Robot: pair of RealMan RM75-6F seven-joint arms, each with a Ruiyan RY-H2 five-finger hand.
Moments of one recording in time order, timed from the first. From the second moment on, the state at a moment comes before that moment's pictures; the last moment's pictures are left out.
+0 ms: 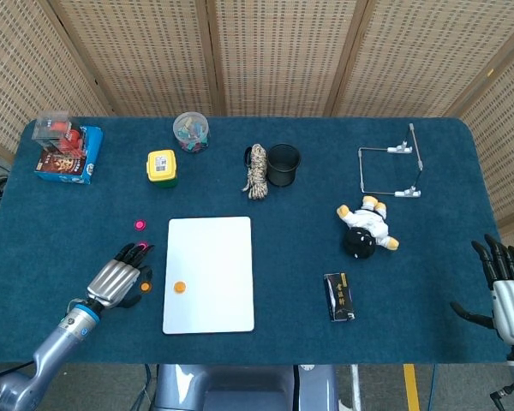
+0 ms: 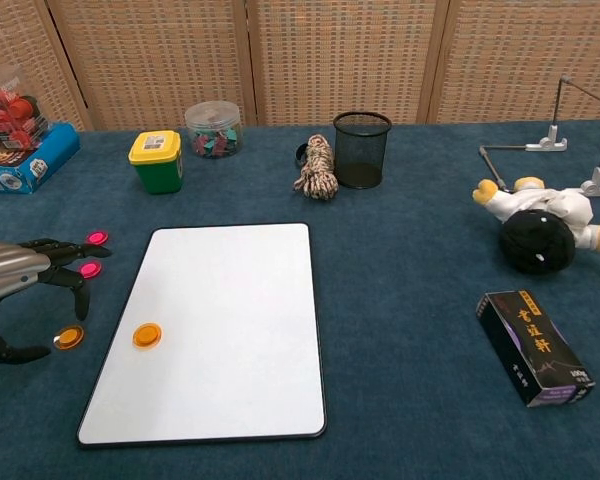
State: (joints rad) left arm -0.49 -1.42 0.05 -1.41 1.44 0.97 0.20; right arm 0.07 -1.11 0.08 -1.53 -1.50 1.51 0.10
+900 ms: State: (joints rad) left arm -0.50 -1.48 0.04 -1.38 1.39 0.94 0.25; right arm 0.07 -1.11 0.08 -1.54 -1.50 1.50 0.11
